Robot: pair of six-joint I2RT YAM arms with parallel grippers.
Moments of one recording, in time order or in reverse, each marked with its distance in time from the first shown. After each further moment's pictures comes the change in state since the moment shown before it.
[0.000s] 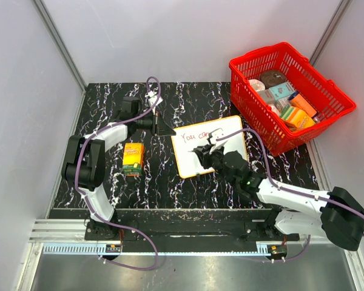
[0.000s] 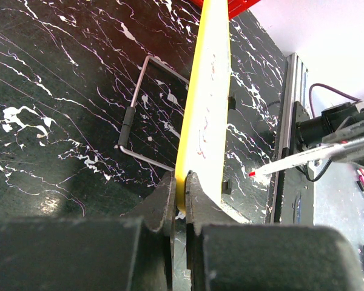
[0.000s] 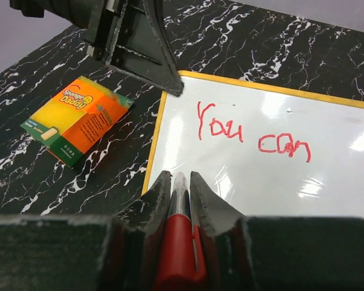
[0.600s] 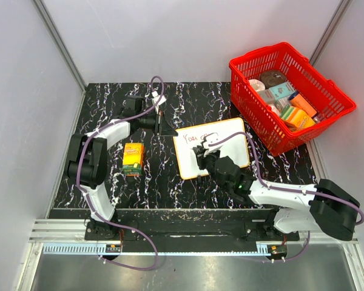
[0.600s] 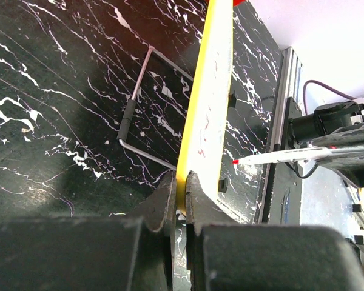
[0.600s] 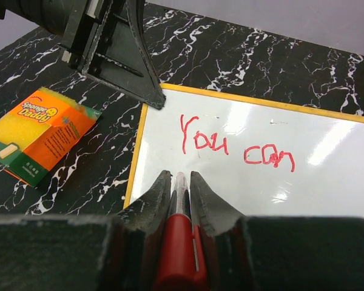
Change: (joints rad) left arm -0.021 0.024 0.059 -0.106 -0.015 0.010; right arm 0.119 0.114 0.000 0.145 0.253 -0.088
